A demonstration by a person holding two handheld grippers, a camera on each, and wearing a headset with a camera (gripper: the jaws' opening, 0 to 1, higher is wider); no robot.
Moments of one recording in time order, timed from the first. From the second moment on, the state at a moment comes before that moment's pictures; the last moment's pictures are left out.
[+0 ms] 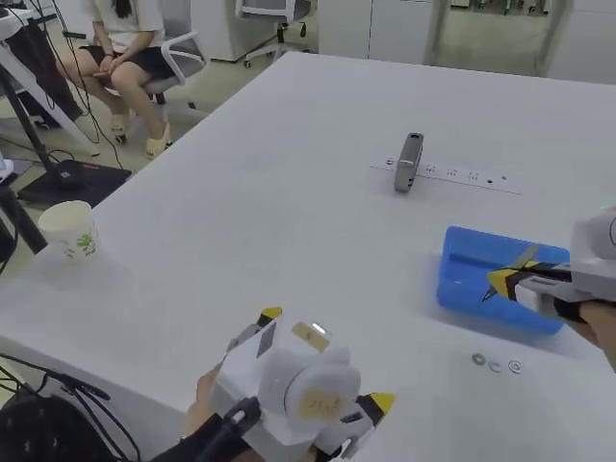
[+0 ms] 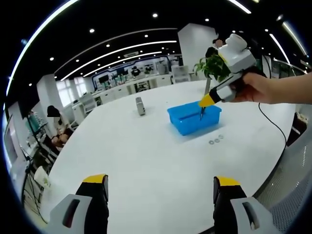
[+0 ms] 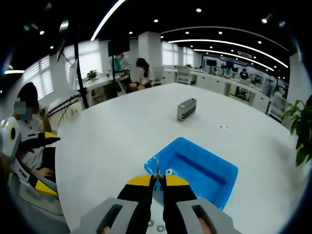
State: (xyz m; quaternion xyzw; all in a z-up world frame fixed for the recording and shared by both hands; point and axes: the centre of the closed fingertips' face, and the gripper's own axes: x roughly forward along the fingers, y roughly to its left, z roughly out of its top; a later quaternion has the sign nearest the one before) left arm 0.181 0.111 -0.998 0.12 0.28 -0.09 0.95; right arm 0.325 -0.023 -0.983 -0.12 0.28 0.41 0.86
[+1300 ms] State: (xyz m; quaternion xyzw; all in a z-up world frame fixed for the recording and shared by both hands) left arm 0.180 0.110 -0.997 0.11 0.27 -0.09 0.95; right arm 0.285 -0.033 -1.028 -0.11 0.33 0.41 0.84
